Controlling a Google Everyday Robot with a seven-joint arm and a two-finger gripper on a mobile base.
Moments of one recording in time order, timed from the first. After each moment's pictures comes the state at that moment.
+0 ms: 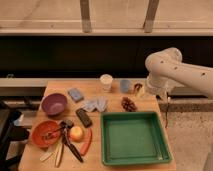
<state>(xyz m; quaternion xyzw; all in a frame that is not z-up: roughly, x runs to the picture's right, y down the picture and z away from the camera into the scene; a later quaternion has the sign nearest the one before) 0.252 0.055 0.726 -0.18 0.25 0.70 0.64</state>
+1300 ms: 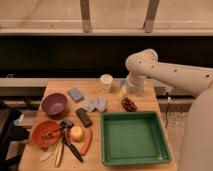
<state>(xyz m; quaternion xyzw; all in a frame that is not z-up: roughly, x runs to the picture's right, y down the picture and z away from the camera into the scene) 0.157 0.042 0.786 -0.23 0.18 0.62 0.72</state>
